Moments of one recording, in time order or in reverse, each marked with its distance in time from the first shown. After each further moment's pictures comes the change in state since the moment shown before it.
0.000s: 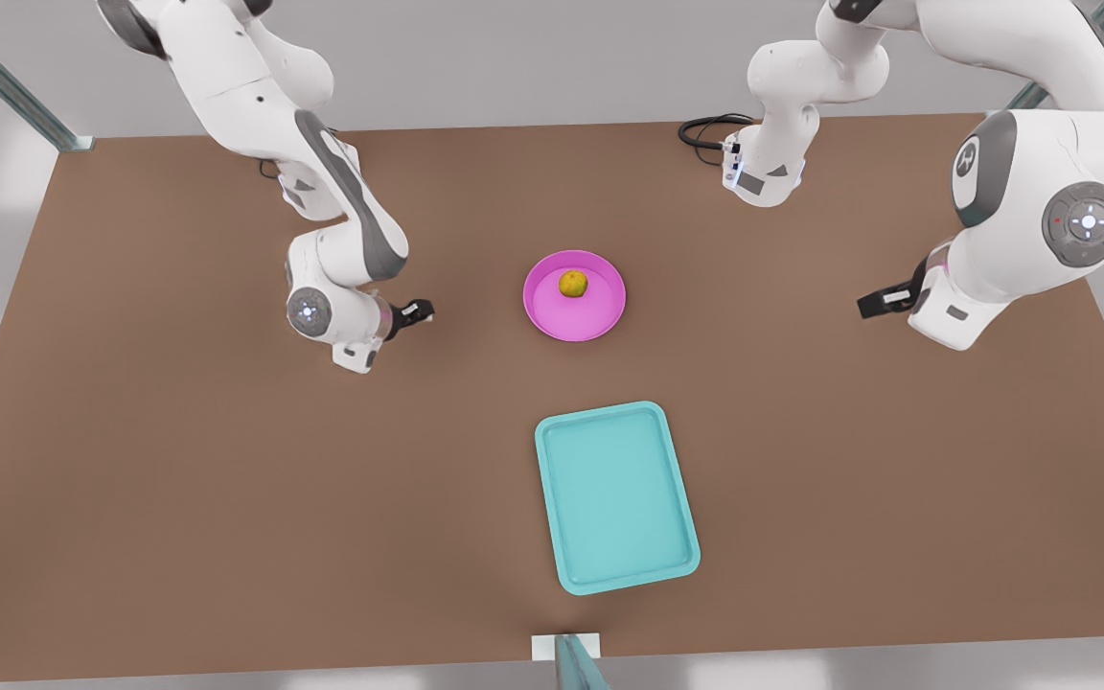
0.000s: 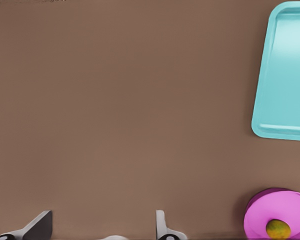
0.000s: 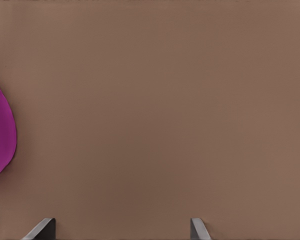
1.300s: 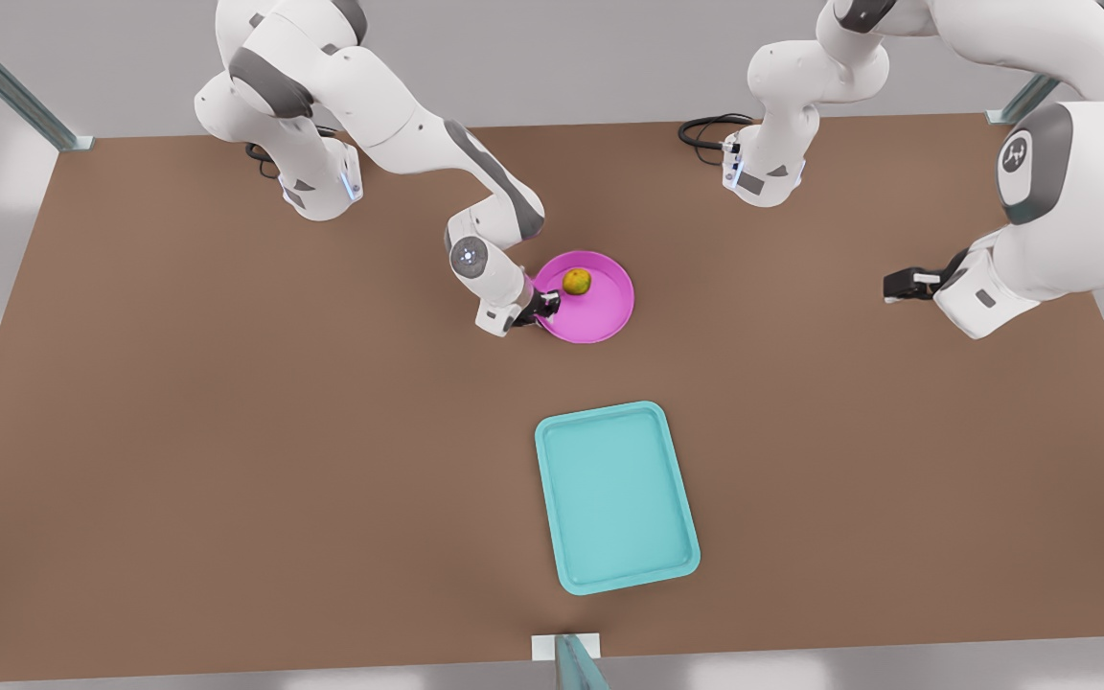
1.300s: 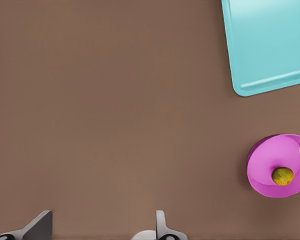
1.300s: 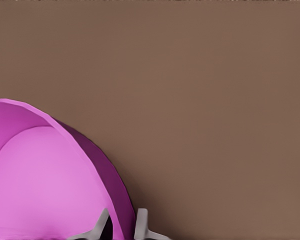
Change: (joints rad) left arm 0.009 0.022 0.069 0.069 -0.062 -0.060 0.351; right arm 0.480 0.352 0.002 0.178 0.273 0.601 0.273
